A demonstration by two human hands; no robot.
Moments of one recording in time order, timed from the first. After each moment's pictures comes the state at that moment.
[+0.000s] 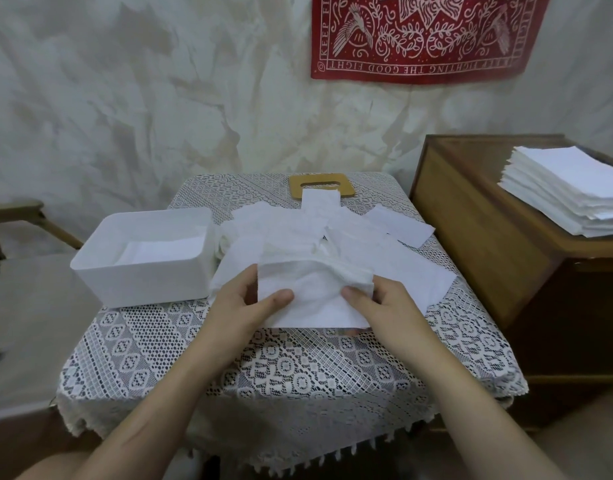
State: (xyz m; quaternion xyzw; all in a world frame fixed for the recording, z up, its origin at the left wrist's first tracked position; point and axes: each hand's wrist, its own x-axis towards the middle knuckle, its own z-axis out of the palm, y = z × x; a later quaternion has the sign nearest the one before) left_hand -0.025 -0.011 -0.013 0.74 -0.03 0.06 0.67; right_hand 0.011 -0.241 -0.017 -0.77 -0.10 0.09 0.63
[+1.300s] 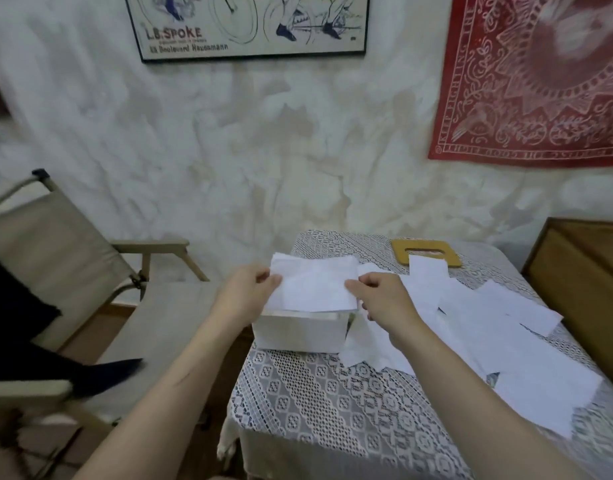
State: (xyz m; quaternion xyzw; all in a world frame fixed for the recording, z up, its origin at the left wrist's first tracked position) left_hand -0.009 0.189 0.076 0.91 0.15 0.17 0.36; right_hand 0.059 -0.038 0.068 -0.81 -0.10 0.06 0.58
